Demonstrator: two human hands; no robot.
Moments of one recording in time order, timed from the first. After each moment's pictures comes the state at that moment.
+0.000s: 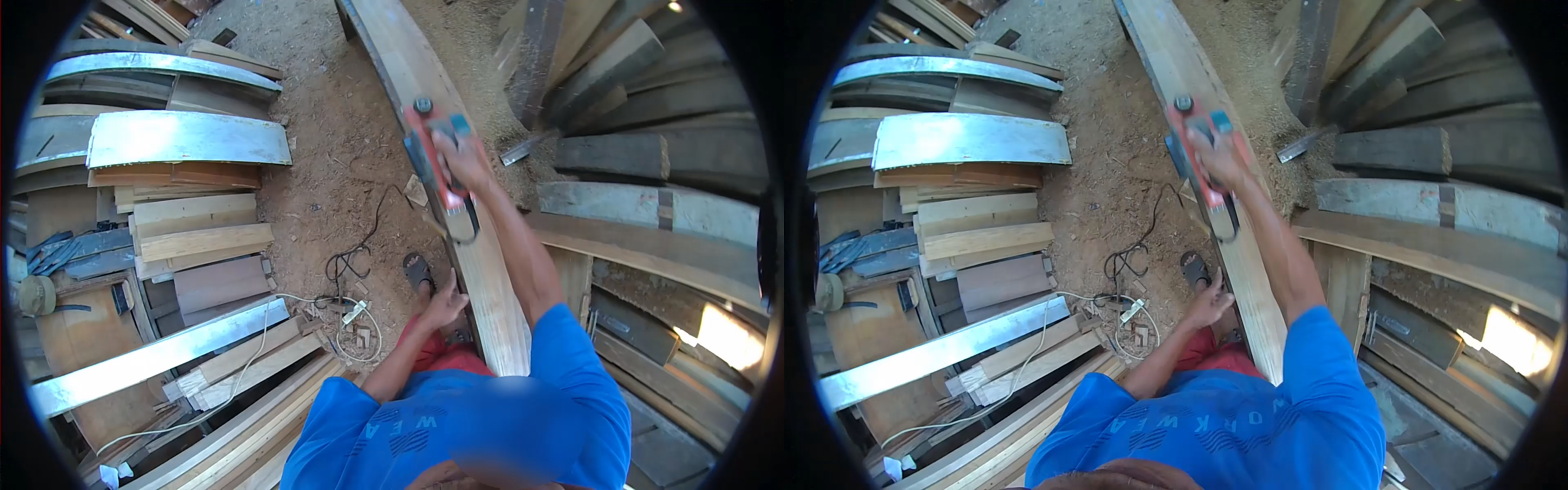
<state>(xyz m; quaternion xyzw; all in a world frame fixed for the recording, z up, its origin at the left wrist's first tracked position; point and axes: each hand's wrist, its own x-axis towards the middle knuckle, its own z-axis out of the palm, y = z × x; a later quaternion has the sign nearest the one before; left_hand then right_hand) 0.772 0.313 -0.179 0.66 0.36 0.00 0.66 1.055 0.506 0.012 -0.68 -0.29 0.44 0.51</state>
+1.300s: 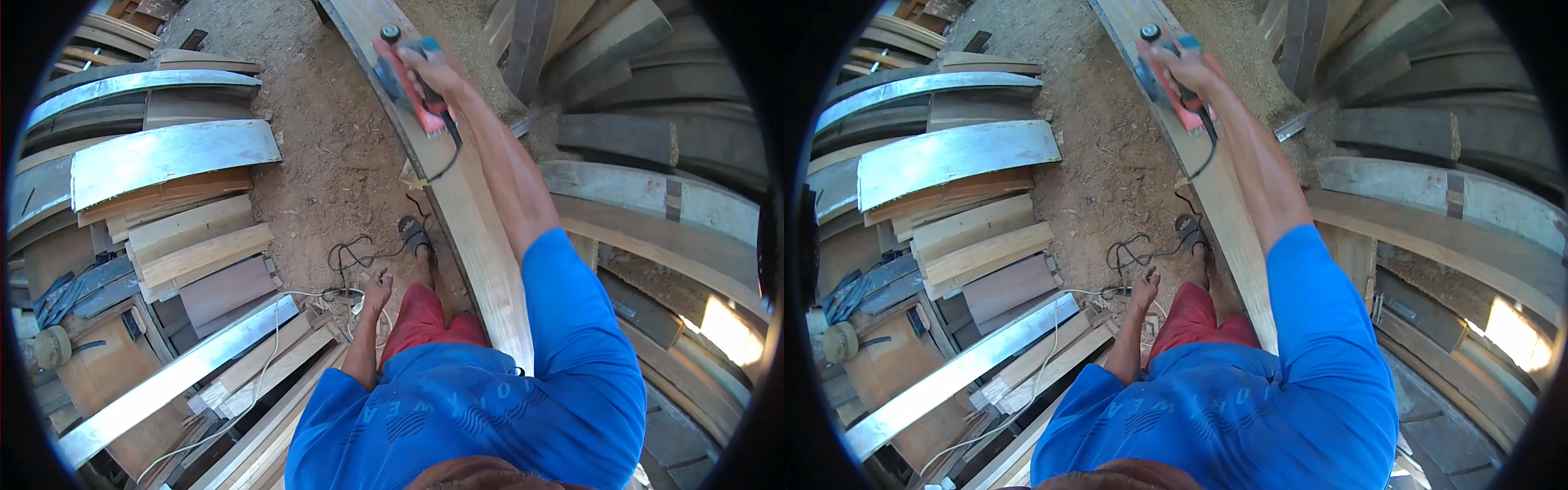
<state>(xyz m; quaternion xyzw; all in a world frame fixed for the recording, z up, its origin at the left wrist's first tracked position) 0.657 0.458 -0.210 0.61 0.59 -0.06 0.53 1.142 0.655 0.016 -0.65 -0.28 0.46 0.53</state>
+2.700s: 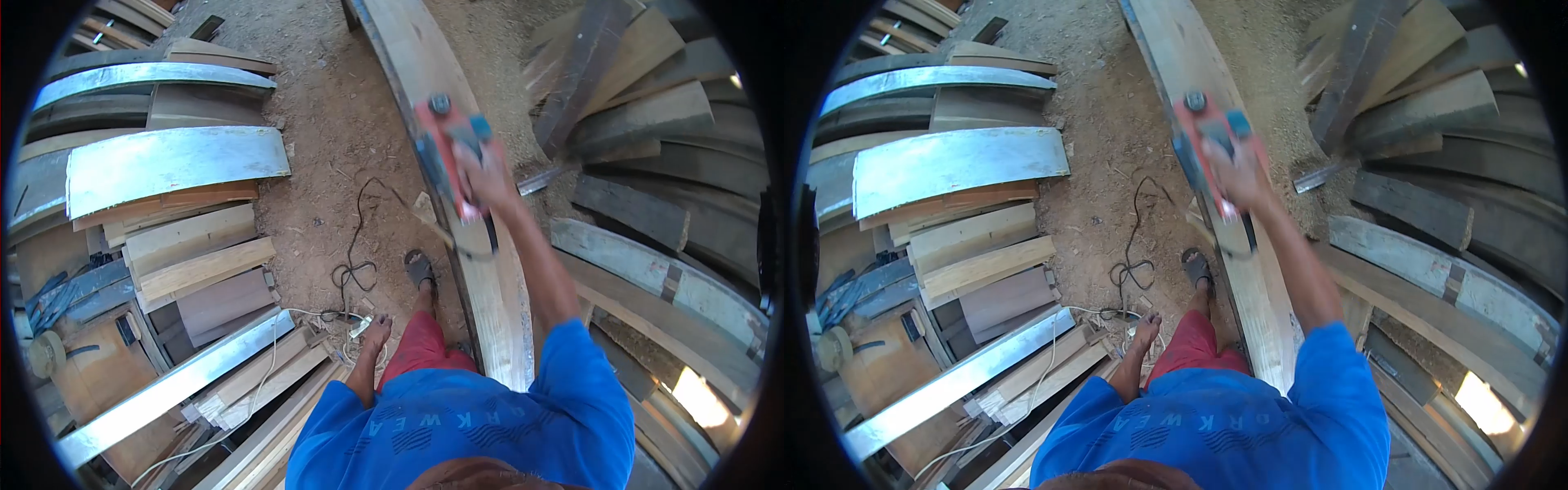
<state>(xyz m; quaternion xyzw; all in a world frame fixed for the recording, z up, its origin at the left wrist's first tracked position) 0.632 0.485 -0.244 0.49 0.65 -0.16 0.56 1.129 0.656 0.018 -0.73 -0.30 0.43 0.43</state>
